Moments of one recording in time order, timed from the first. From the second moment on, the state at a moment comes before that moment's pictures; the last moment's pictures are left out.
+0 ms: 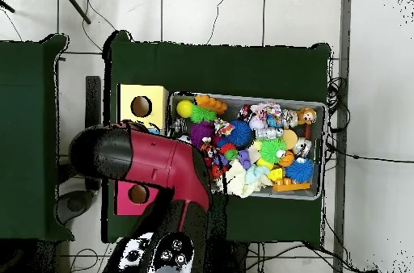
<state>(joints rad) 0.25 -0.70 -0.36 1.59 0.35 0.68 1.94</state>
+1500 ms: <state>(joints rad) 0.28 -0.69 -0.35 1.57 0.34 0.68 1.94</state>
